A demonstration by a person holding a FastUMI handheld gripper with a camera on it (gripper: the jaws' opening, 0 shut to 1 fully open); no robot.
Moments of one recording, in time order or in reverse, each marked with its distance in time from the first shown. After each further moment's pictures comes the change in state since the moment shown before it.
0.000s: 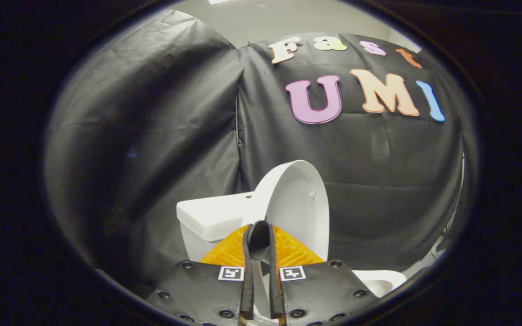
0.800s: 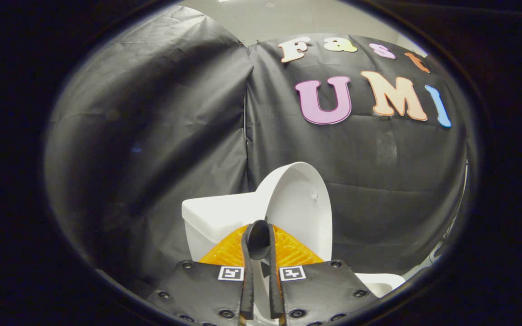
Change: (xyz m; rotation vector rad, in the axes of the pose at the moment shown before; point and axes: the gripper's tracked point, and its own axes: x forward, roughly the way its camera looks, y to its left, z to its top) arm 0.011 0.016 -0.004 -0.036 0.009 0.029
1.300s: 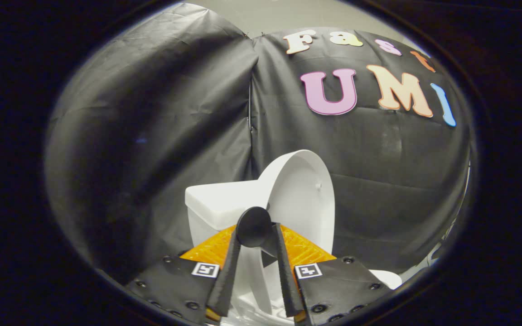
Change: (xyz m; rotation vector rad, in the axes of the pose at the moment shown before) arm -0.018 -0.010 -0.007 -0.014 0.045 0.021
